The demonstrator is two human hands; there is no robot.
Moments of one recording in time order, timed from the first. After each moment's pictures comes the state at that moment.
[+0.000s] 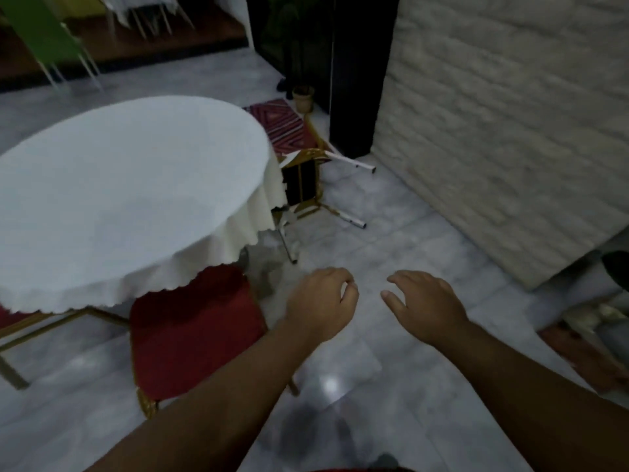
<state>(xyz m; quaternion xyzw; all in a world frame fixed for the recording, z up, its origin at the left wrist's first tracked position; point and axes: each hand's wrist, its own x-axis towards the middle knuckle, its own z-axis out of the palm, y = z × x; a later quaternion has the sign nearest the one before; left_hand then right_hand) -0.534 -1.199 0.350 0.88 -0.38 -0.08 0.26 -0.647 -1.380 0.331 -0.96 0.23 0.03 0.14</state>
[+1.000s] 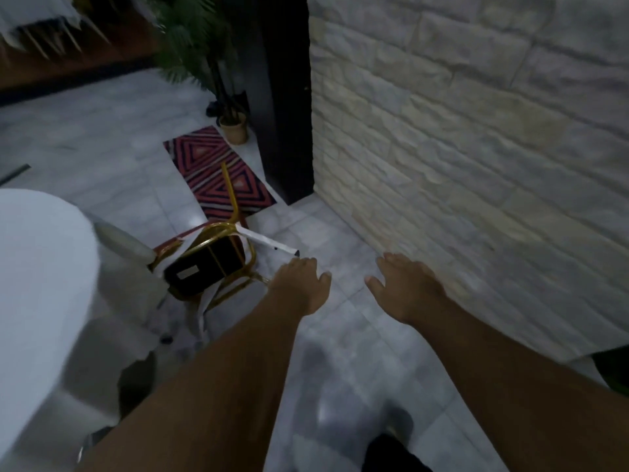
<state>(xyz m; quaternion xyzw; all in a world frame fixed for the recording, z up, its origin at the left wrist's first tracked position) -0.205 -1.769 0.334 0.91 -0.34 -0.22 0.08 -0.342 -1.924 0.338 -0.94 0.29 0.13 0.12</state>
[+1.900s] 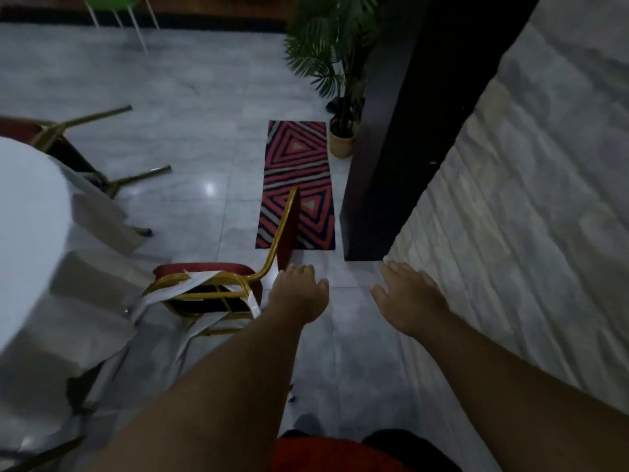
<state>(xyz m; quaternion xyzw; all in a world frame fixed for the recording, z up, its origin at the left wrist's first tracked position) 0.206 -2.003 0.289 0.96 -0.07 -0.22 0.17 0.163 -2.210 0.321 -0.98 0.05 0.18 0.09</state>
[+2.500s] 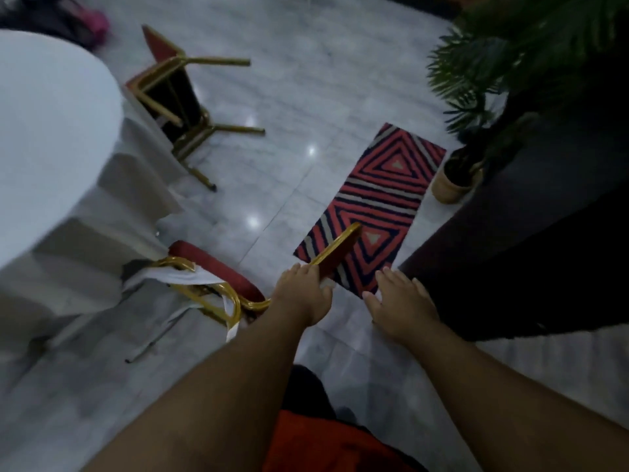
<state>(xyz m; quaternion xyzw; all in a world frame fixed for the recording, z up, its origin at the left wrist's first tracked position) 0.455 -2.035 0.250 0.94 0.18 -0.19 0.23 0.524 -2.220 0.278 -0.94 -0.21 0.27 0.02</state>
